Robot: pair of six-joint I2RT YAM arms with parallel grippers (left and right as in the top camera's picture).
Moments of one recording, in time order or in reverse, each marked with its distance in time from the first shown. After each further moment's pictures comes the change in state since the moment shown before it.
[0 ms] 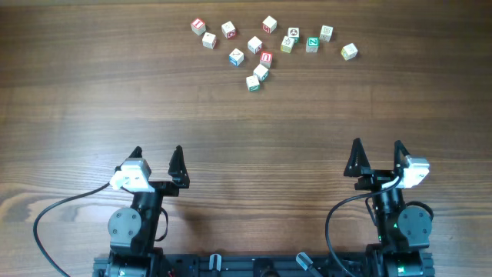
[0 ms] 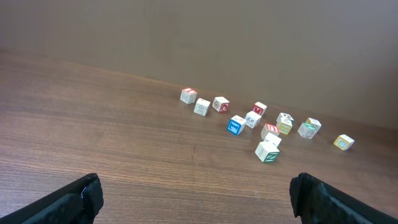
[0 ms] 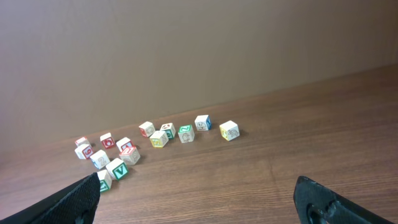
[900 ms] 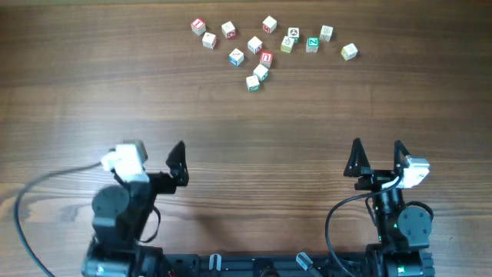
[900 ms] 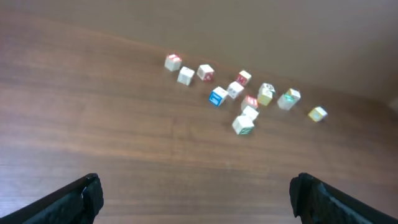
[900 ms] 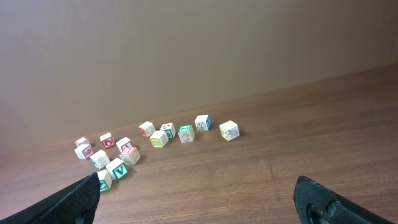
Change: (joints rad) left arm 0.000 0.359 0.414 -0.298 0.096 -0.042; right arm 0.000 0.000 0.000 0.000 0.000 0.000
